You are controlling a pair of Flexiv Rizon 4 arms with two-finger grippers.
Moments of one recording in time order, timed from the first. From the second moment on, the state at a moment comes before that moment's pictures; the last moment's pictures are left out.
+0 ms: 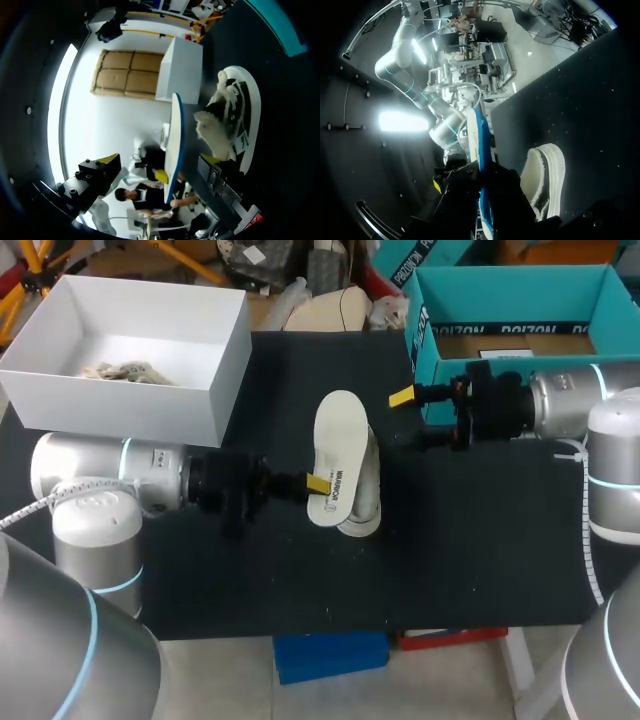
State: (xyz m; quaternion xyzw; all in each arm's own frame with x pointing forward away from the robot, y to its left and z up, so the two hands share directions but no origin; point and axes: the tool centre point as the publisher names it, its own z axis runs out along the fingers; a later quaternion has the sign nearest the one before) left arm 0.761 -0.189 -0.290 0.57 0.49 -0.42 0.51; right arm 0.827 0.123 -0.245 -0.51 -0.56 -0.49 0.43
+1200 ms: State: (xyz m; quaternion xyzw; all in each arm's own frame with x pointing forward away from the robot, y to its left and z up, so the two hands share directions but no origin) left arm 0.761 -0.189 -0.290 0.57 0.49 -0.42 0.51; right arm 0.834 0.197 -0.278 -0.54 -0.53 -0.51 0.40
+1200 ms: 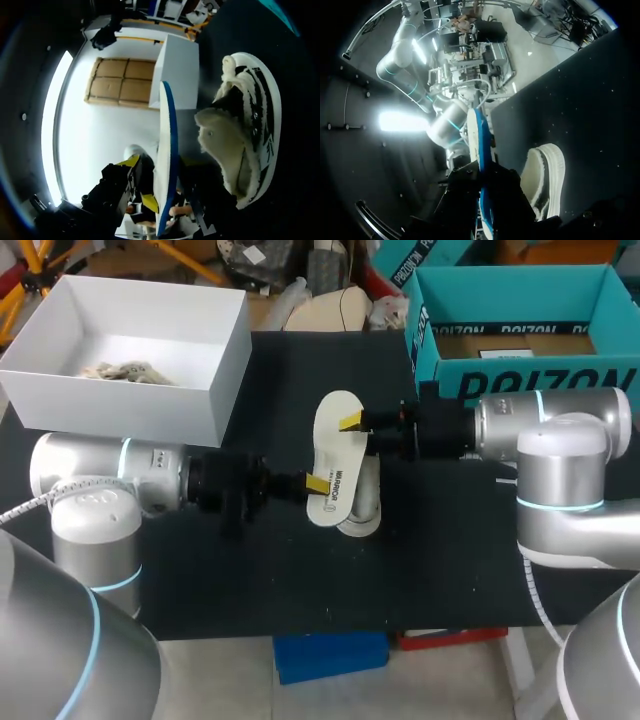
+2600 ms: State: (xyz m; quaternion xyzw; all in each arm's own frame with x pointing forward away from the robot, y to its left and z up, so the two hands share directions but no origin) left arm 0.771 -0.135 -0.292 0.58 0.58 -0.30 0.49; right arm 0.842 0.205 -0.284 -0.52 -0.57 -0.46 0.45
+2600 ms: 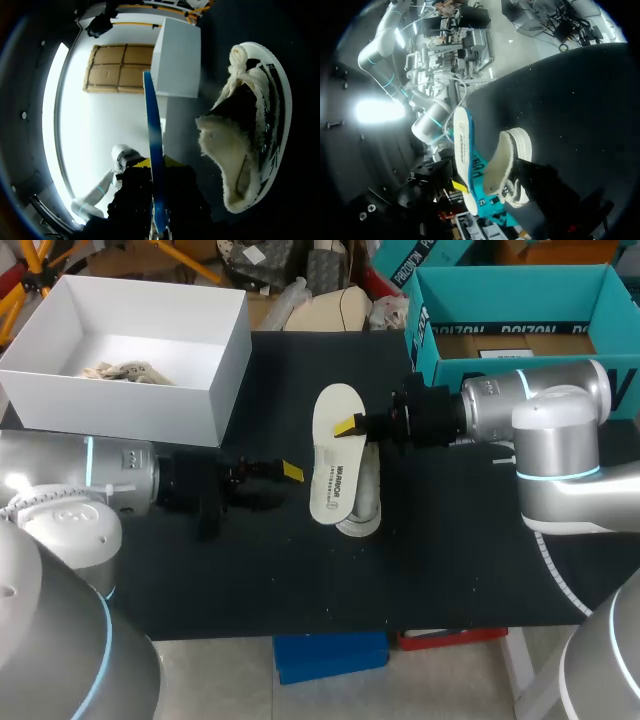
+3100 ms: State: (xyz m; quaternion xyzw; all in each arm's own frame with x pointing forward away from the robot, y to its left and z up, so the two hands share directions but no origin) left arm 0.745 -0.159 -0.230 0.67 0.57 -0.18 0.44; right arm 0.842 0.205 -0.284 -0.52 -0.57 -0.46 0.45
